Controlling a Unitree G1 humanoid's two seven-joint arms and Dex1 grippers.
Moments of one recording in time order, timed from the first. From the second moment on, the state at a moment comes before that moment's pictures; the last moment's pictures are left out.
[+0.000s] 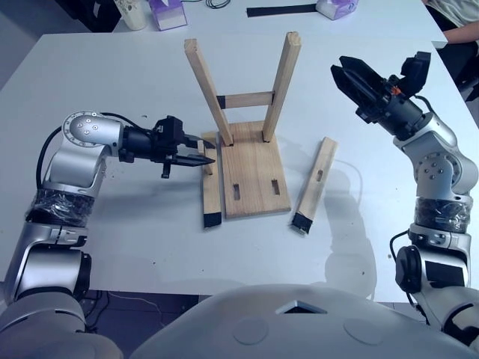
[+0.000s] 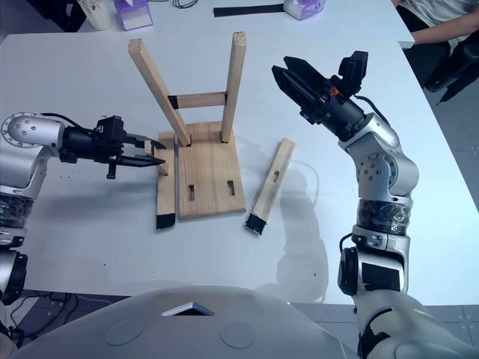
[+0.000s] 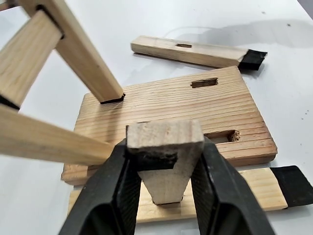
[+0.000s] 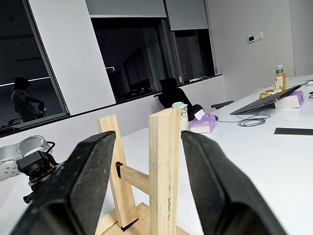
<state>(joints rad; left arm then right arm) -0.41 0.81 -0.20 0.17 -0.32 0.06 -1.42 -0.37 -0.38 -0.23 0.01 0.75 0.48 0.88</state>
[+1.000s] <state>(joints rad) -0.51 0.75 -0.21 0.42 -0.36 -0.01 -1.45 -0.37 -0.35 -0.24 0.02 0.77 0.51 0.87</state>
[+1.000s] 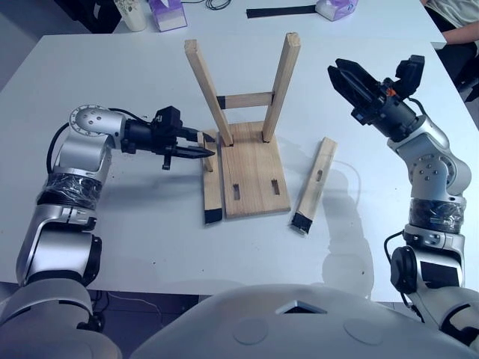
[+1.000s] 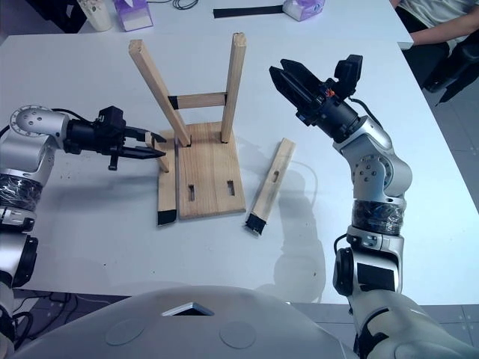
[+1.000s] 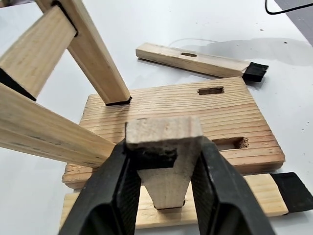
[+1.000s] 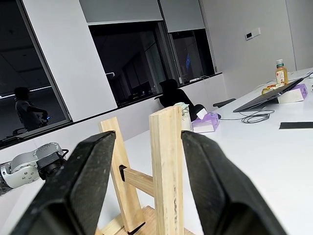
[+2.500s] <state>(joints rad) 0.12 0.54 0.51 -0.71 -0.77 0.59 -0.43 -0.27 -0.37 -0.28 0.02 0.81 0.55 0.76</state>
